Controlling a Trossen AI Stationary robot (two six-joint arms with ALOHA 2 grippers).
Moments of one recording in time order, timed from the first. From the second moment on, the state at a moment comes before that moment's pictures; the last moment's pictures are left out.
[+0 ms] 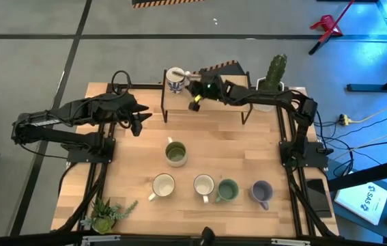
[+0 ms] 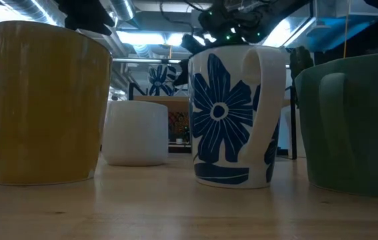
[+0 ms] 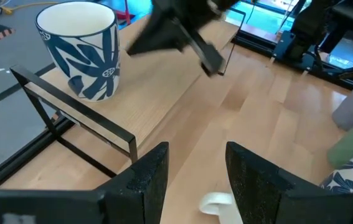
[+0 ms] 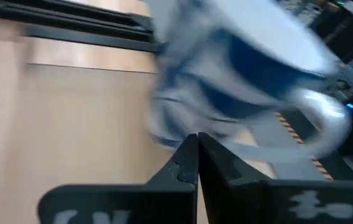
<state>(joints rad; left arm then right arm) 0.16 0.77 0.92 -0.65 -0.27 -0.30 -0.38 1.88 1.41 0.04 0.10 -0.39</state>
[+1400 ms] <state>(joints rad) 0.16 0.77 0.92 -0.70 -0.17 -0.25 -0.20 1.67 1.41 -0.37 -0.10 -0.59</state>
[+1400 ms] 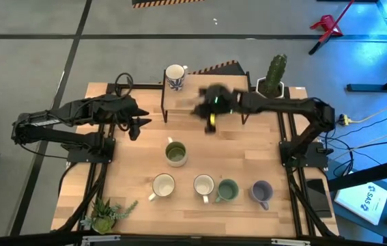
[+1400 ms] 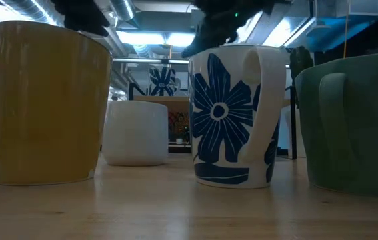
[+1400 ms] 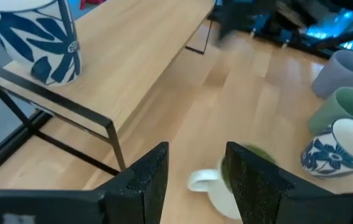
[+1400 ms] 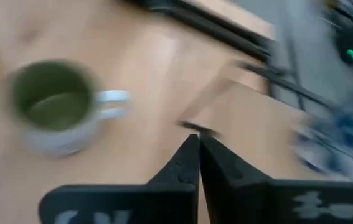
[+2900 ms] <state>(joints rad) 0.16 0.77 0.92 -0.79 -0.16 -0.26 0.01 2.04 1.45 -0.44 -0.04 -1.17</state>
